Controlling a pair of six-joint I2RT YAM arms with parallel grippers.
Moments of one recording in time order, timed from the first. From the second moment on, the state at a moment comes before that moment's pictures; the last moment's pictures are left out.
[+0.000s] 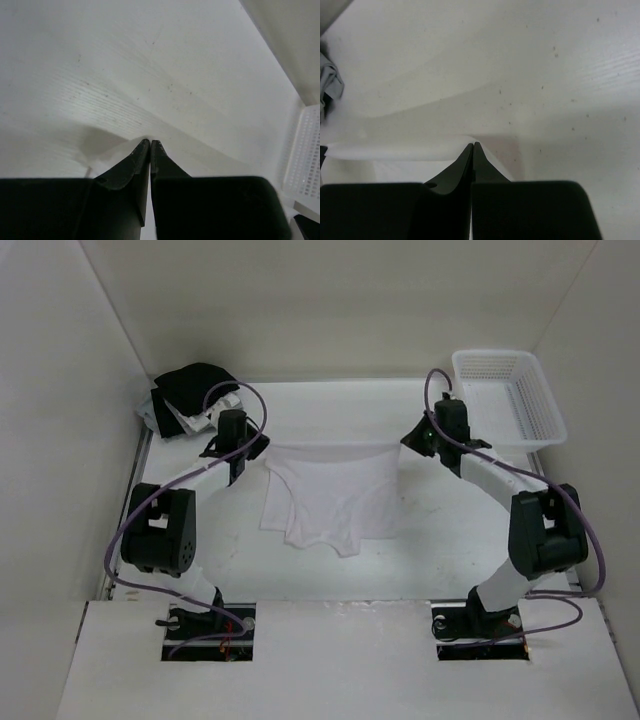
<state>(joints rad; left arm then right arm) -0.20 1.65 0.95 0.13 -0.06 -0.90 0.23 1.61 1.04 -0.07 -0.06 0.70</state>
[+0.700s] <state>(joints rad) -0.22 0.95 0.35 0.25 0.01 -0.92 0.49 0.97 0.41 -0.01 0.05 0.78</state>
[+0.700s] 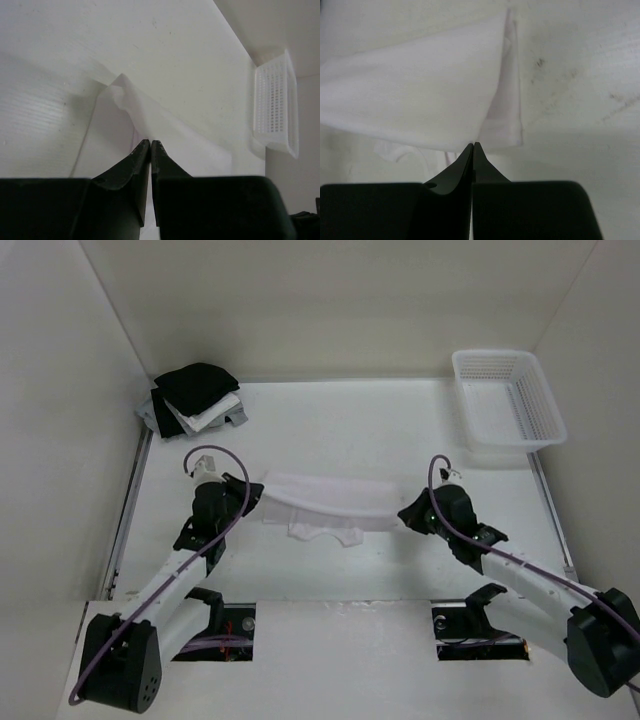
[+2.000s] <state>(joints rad) -0.39 0.83 0.16 0.25 0.01 -0.98 0.32 0.84 0.41 -0.02 0.06 0.90</state>
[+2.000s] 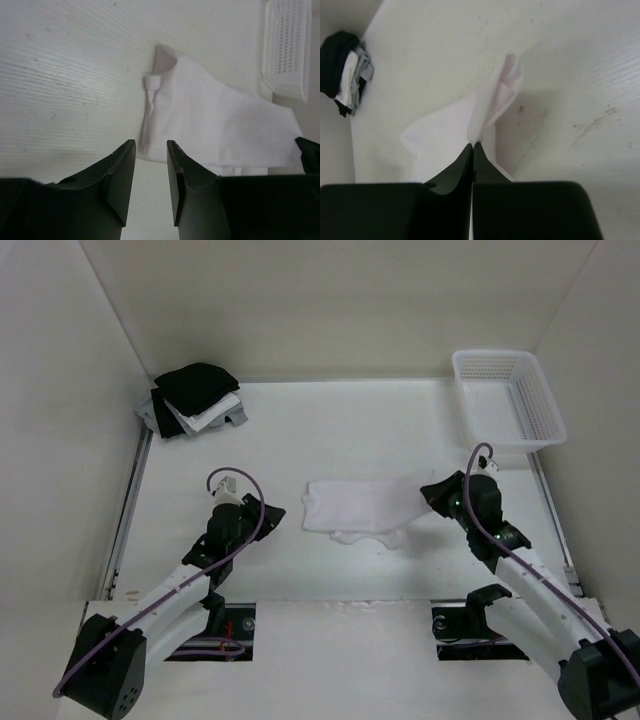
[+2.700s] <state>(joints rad) -0.40 0.76 0.17 0.30 0.03 -1.03 0.88 1.56 1.11 -0.40 0.36 0.73</state>
